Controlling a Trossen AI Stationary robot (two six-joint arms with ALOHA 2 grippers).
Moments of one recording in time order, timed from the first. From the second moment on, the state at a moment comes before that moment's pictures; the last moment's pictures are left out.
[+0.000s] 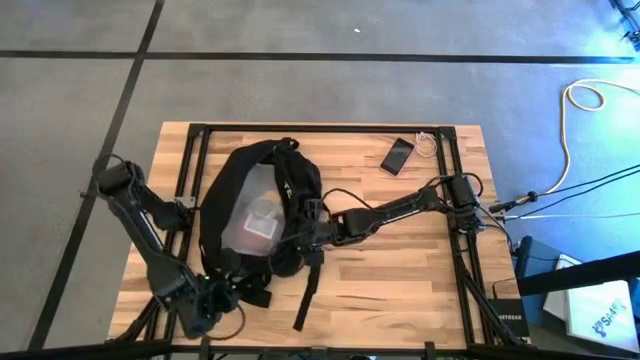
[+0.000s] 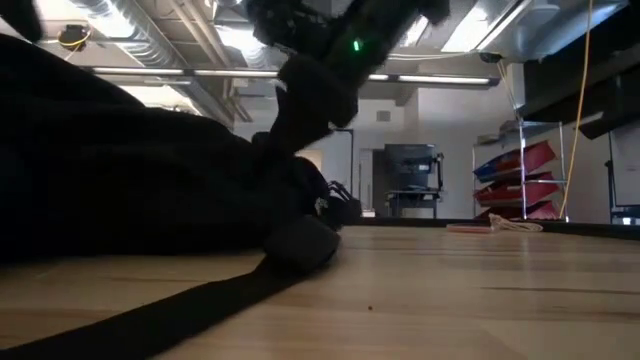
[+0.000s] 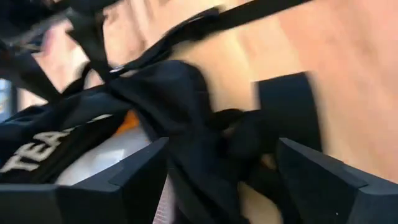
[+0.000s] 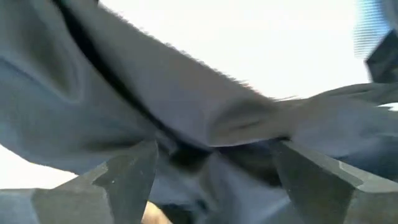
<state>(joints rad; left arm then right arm) -0.99 1.53 1.07 -0.84 -0.74 -0.41 0.20 2.04 1.49 -0.34 0.36 -0.06</state>
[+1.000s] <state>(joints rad) -0.98 1.57 1.07 -1.03 -0.87 -0.81 -0.35 2.10 1.82 -0.54 0.07 -0.58</state>
